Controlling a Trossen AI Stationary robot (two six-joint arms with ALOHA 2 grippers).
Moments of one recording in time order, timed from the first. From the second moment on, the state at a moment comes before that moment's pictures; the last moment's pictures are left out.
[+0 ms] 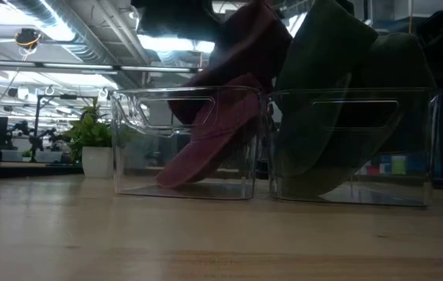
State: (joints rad) left arm -0.15 1.47 1.02 -0.02 -0.29 0.53; right arm 0.06 0.02 0.01 0.01 -0.02 0.04
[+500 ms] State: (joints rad) left arm -0.18 1.46 0.81 0.20 -0.35 0.46; right arm 0.06 0.02 0.01 0.01 -0.02 0.04
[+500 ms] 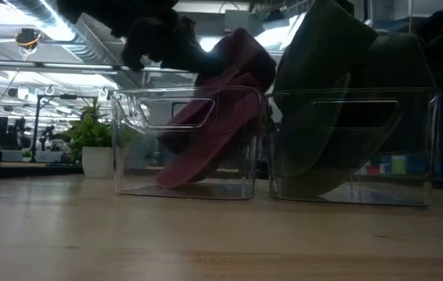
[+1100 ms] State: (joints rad) left arm -0.19 1.44 0.64 0.32 -0.34 0.27; right arm 0.06 0.02 0.01 0.01 -0.02 0.04
